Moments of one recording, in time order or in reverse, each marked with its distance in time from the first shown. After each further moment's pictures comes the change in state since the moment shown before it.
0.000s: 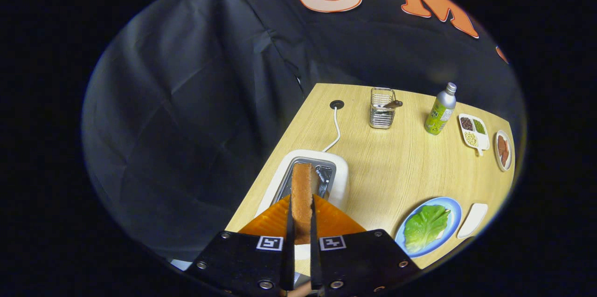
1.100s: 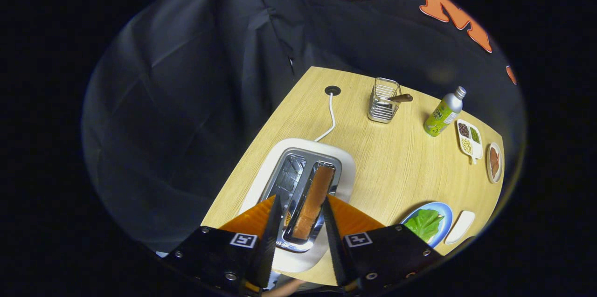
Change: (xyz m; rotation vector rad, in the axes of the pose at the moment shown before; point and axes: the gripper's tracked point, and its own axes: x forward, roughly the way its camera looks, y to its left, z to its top) arm 0.062 -0.010 -0.013 -0.117 0.106 -0.180
